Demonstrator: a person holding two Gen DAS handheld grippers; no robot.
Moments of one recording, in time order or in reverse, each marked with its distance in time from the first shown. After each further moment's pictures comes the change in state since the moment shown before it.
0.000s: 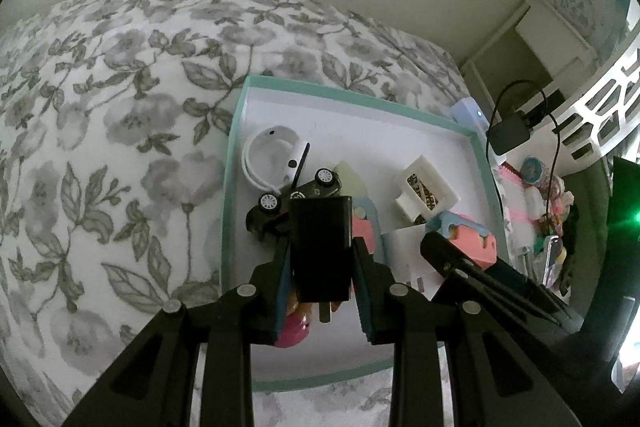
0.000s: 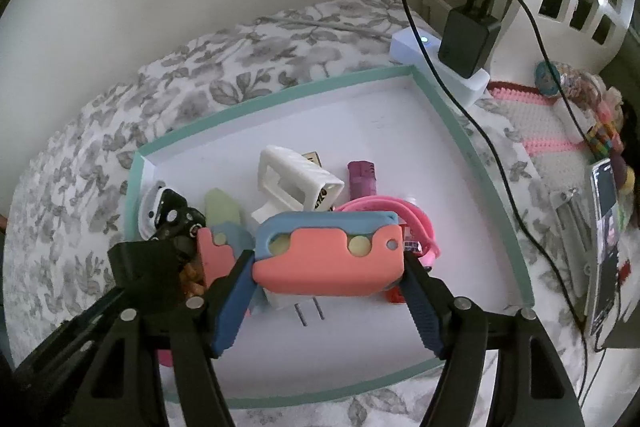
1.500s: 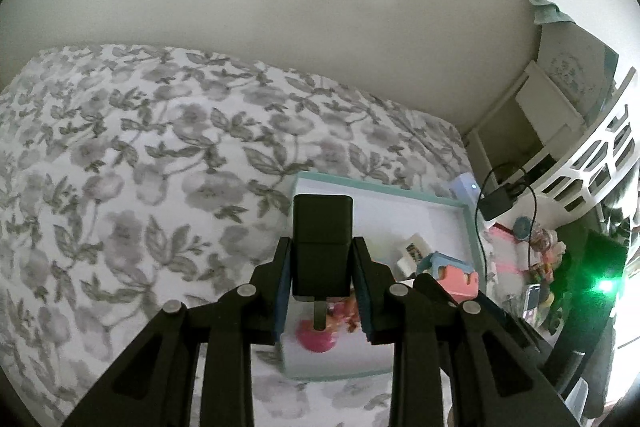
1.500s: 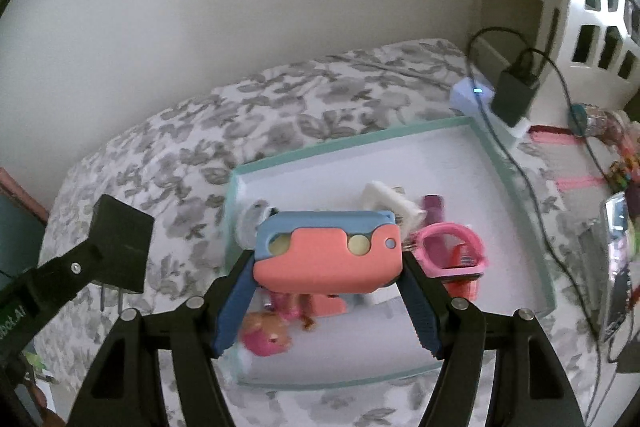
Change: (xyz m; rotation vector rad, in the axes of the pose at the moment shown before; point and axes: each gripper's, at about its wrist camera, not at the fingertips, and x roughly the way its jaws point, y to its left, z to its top) left arm -0.090 0.011 0.022 -0.053 -0.190 0.056; right arm -0.055 0.038 -0.002 -0.048 -0.106 0.139
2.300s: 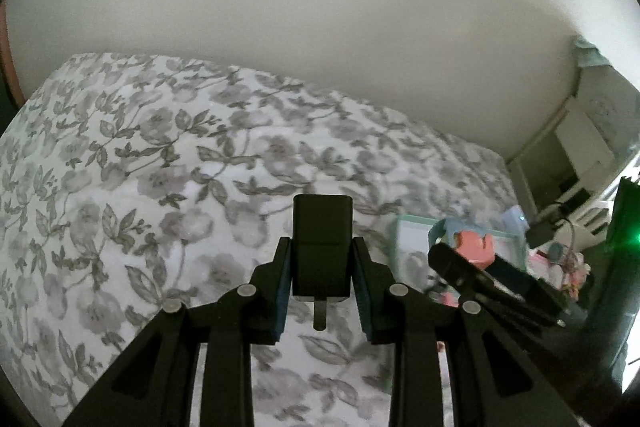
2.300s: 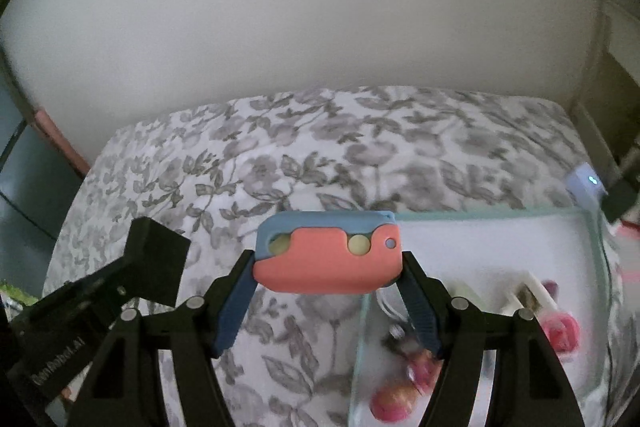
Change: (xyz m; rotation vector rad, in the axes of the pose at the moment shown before) left arm -0.027 0.101 0.034 -0.023 -0.044 0.085; right arm 0.020 0.129 0.039 -0.211 -0.010 0.163
